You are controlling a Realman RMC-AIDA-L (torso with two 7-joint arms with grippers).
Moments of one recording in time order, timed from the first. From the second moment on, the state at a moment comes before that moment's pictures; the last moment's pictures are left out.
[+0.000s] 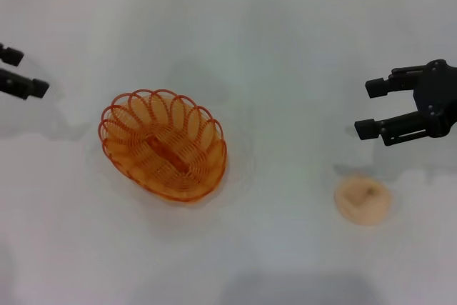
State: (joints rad) left arm -0.72 -1.83 0.60 0.97 2.56 1.76 -1.85; right arm 0.47 2.01 -0.97 -1.24 -1.97 -1.73 1.88
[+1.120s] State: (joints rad) left arm -0.81 -1.92 0.80 0.92 2.65 1.55 -1.82; right arm 0.51 2.01 -0.97 -1.24 -1.97 -1.73 1.92
